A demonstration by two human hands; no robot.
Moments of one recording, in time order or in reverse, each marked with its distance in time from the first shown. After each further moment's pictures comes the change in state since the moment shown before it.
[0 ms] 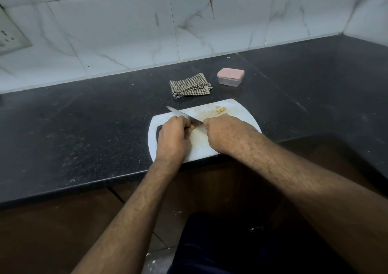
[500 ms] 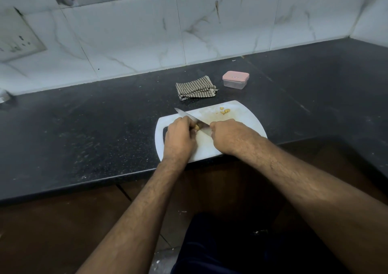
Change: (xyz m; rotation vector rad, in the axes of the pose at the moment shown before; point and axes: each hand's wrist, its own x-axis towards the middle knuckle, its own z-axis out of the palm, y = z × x) left_hand 0.000 0.003 0.000 -0.043 0.006 -0.060; right_hand 0.004 0.002 0.011 0.021 0.046 0.010
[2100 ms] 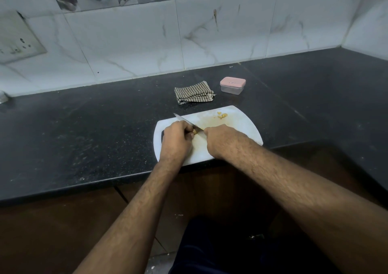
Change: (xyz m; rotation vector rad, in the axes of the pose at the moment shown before) left_hand -0.003 0.003 -0.010 -0.188 -0.030 -0.065; right_hand -0.017 -0.017 -0.007 0.010 -0.041 0.028
